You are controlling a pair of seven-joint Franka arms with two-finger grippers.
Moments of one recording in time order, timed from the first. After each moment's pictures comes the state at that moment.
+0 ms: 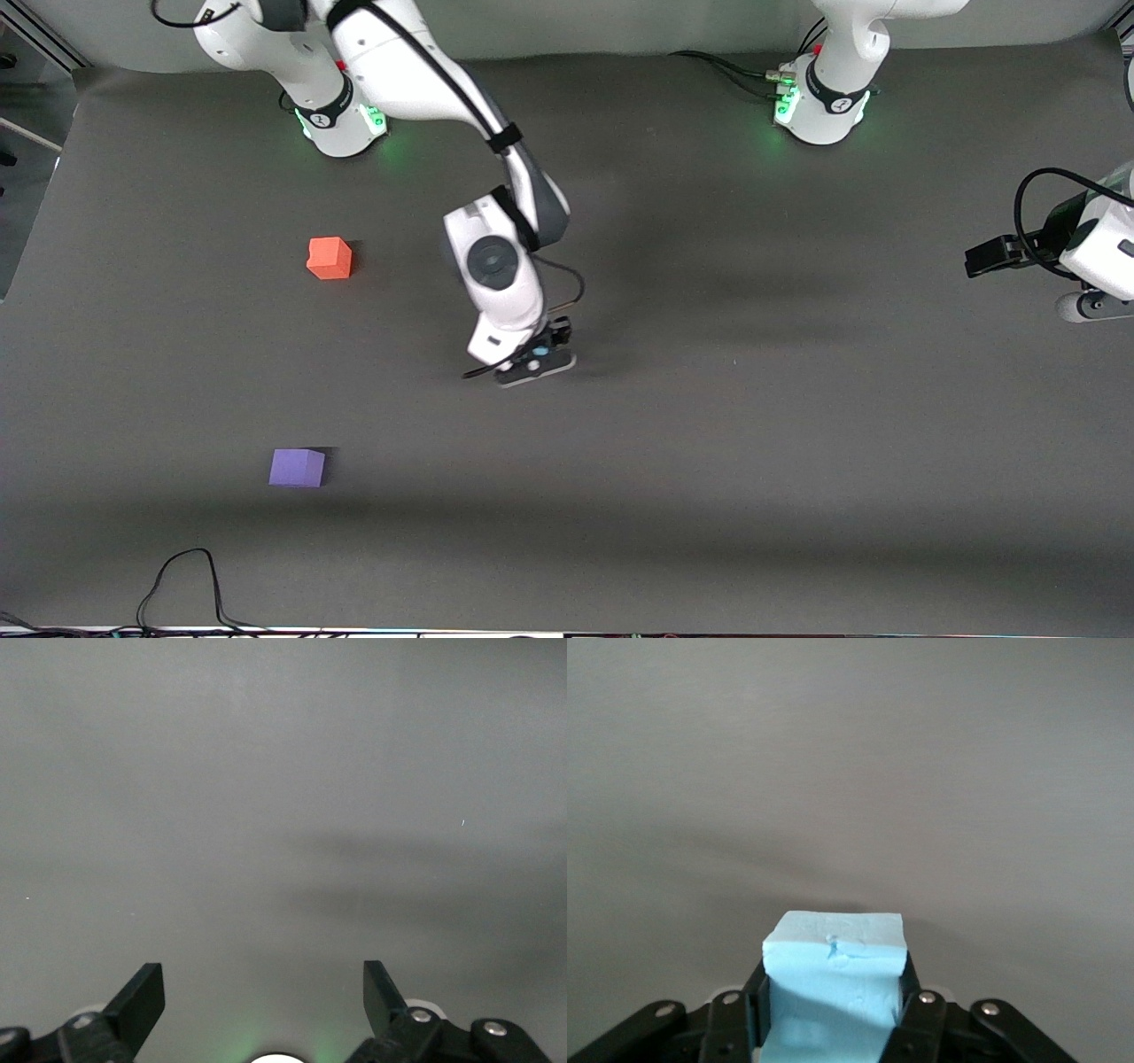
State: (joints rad) left arm -0.11 0.06 0.12 -1.65 0.04 1.56 -0.10; right arm 0.96 0.69 -0.44 -1.59 0.41 2.20 0.09
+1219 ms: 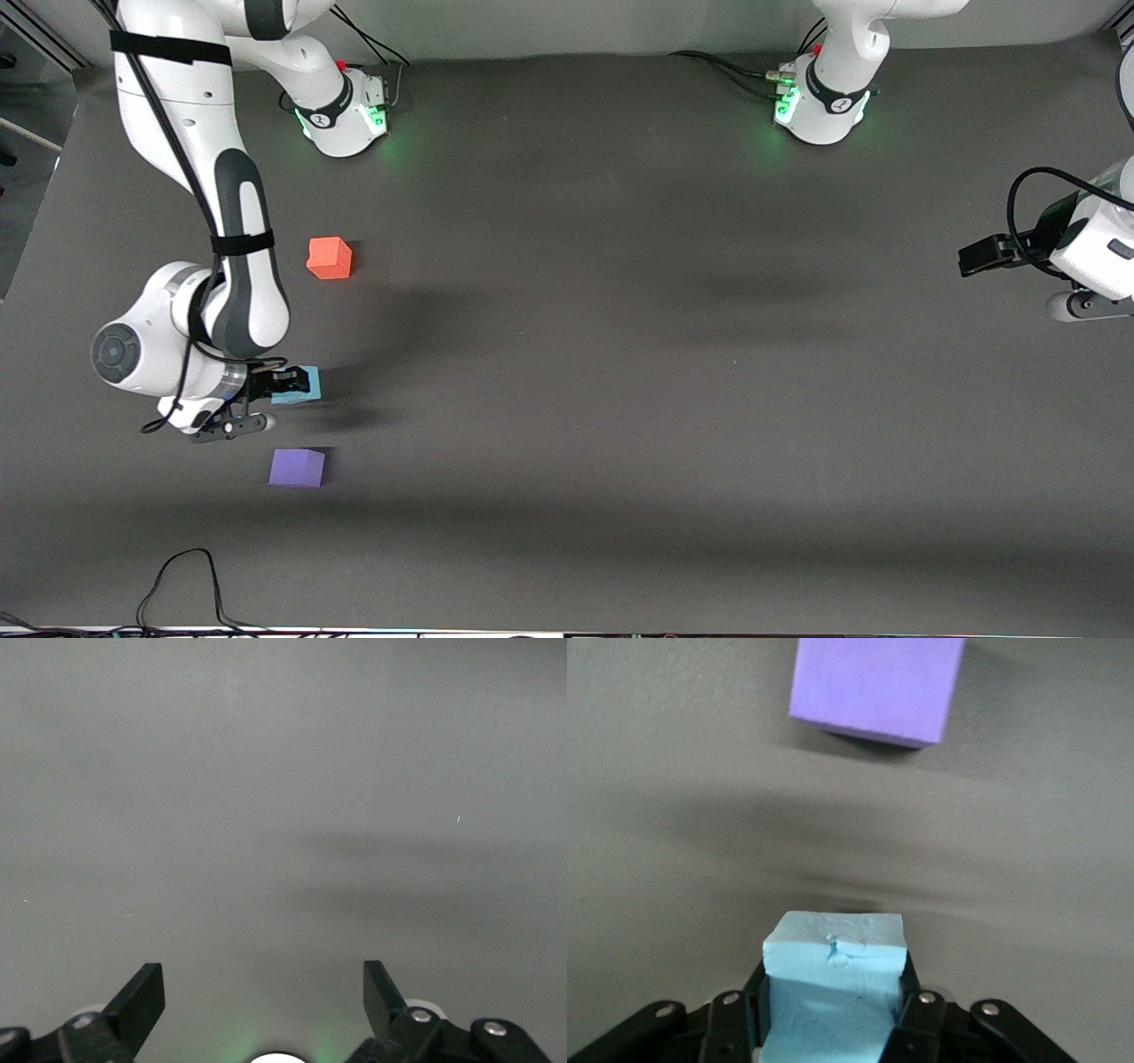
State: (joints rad) left arm -0.12 0.06 0.11 -1.65 0.04 1.56 -0.10; right arm 0.59 0.62 -0.66 -1.85 0.52 2.18 -0.50
